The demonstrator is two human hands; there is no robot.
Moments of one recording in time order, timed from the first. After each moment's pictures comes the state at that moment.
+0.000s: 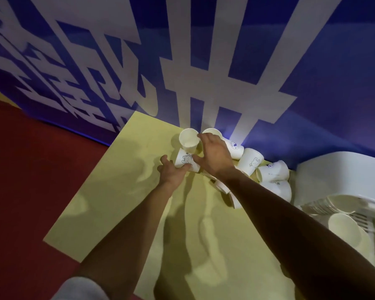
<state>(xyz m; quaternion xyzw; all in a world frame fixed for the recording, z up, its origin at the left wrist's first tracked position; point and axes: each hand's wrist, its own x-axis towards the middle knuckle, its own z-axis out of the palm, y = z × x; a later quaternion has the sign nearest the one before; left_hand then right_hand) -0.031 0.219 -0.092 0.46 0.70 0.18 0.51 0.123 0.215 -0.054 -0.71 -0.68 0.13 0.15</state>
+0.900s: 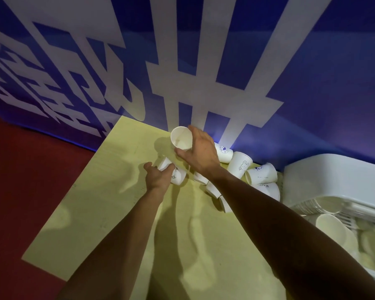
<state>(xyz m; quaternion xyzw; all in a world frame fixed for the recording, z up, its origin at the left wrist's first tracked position) -0.032 0.231 -0.103 0.36 0.73 0.26 0.53 0.113 0.238 -0.044 -0.73 -0.60 0.17 0.28</state>
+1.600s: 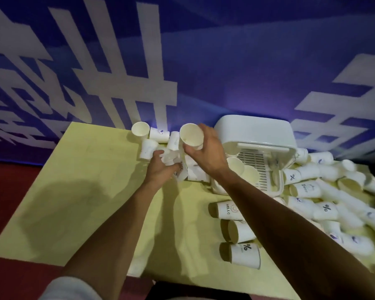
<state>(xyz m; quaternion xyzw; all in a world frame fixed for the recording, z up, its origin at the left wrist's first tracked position) 0.086 0.071 -0.005 0.60 0.56 0.19 0.54 0.237 0.008 0.050 -0.76 -0.50 0.14 0.40</state>
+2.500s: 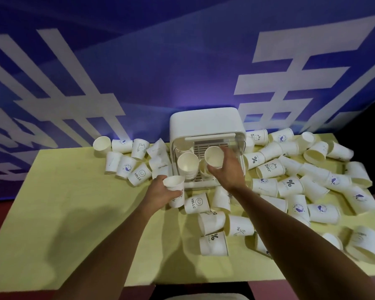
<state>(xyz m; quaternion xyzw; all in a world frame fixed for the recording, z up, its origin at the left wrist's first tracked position) 0.167 -0.037 -0.020 0.71 0.50 0.02 0.49 0.378 -0.157 -0.006 -0.84 -0.35 0.16 0.37</state>
